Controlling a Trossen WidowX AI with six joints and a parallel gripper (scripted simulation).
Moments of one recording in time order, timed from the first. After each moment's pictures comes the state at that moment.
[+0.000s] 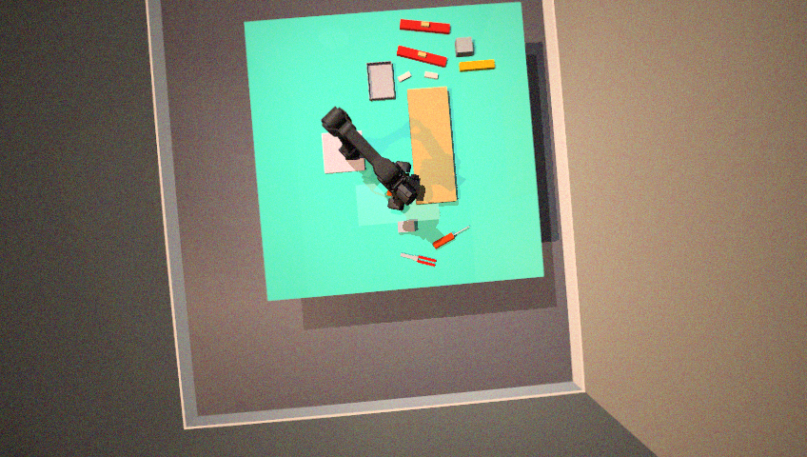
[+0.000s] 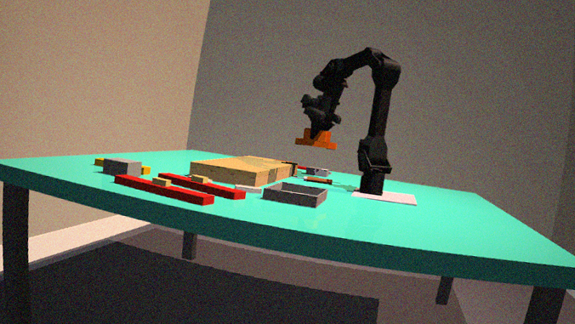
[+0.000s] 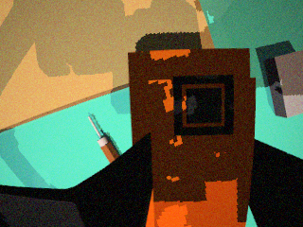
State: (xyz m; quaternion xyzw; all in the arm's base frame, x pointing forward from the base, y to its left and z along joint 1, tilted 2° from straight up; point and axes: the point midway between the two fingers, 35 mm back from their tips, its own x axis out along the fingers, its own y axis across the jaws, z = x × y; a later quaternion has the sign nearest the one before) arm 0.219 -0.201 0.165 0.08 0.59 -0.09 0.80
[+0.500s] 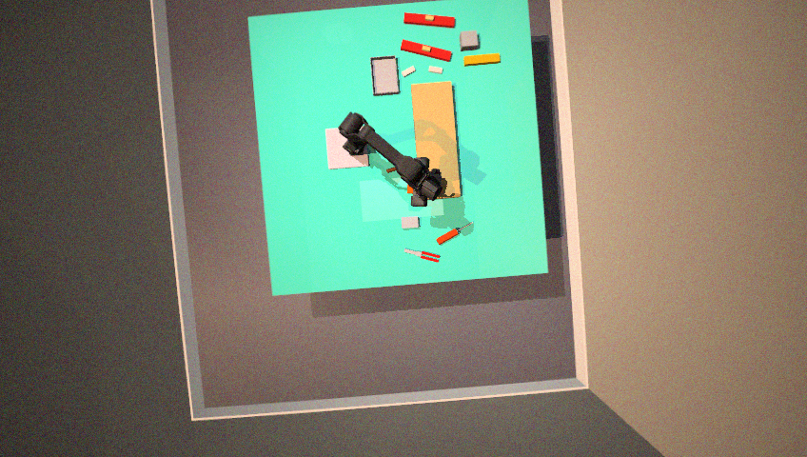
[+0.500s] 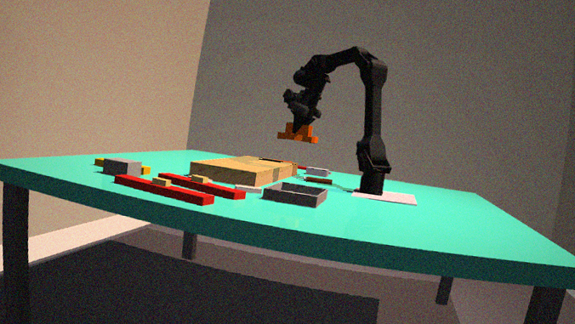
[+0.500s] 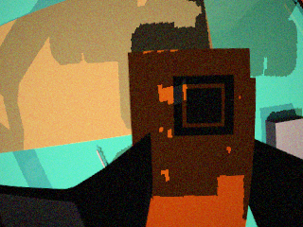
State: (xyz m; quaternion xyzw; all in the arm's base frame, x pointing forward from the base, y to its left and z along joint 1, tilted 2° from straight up) arm 0.284 -0.207 0.178 0.04 0.59 -0.04 0.81
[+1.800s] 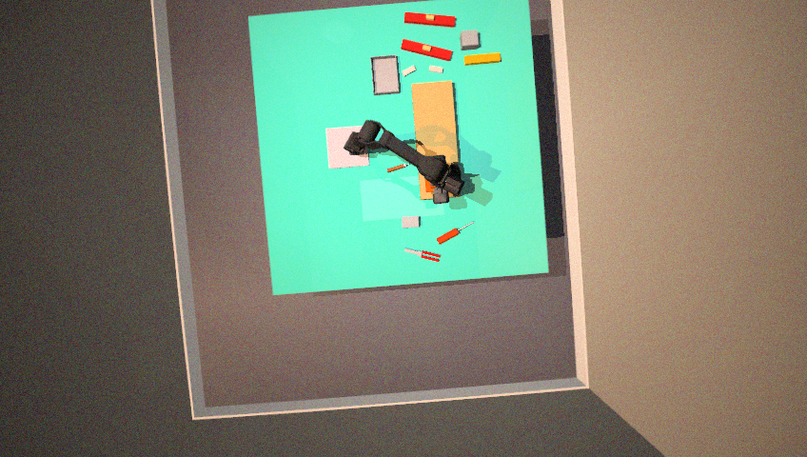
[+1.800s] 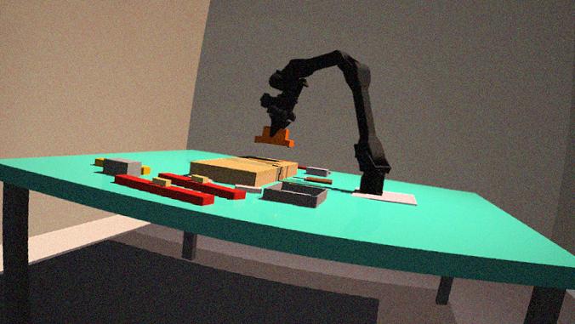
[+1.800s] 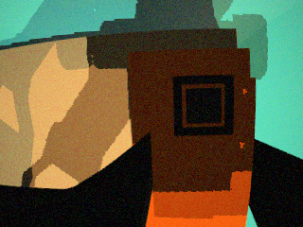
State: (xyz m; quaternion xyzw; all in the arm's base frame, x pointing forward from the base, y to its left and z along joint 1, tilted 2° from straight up) arm 0.361 -0.197 0.159 -0.01 0.59 0.02 0.81
